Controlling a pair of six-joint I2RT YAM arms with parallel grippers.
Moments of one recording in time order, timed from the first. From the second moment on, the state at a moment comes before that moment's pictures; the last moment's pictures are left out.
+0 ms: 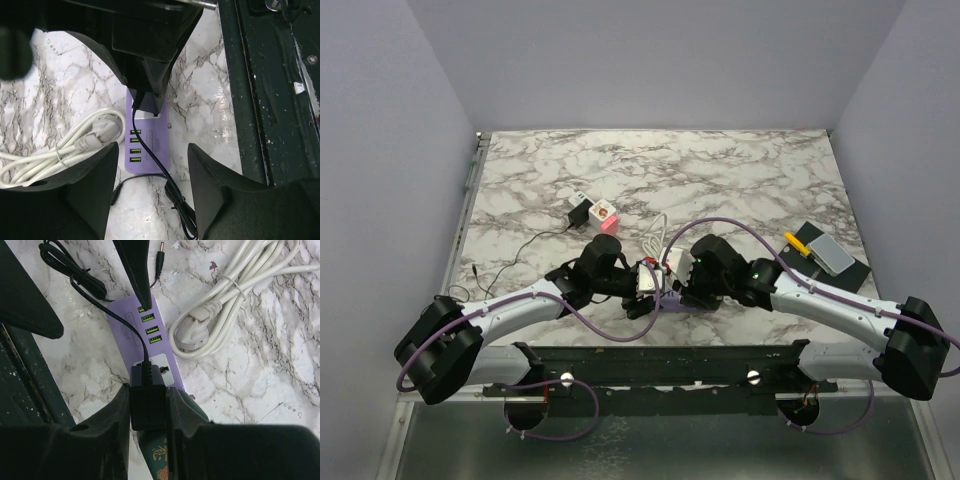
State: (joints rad) left arm -0.80 1.24 0.57 0.13 0.68 0.49; right arm 0.91 1.21 0.78 -0.46 -0.10 -0.36
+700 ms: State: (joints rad) left arm -0.85 1.26 0.53 0.29 0.59 0.44; right arm 0.90 1.23 0.79 -0.50 -0.12 -0.38
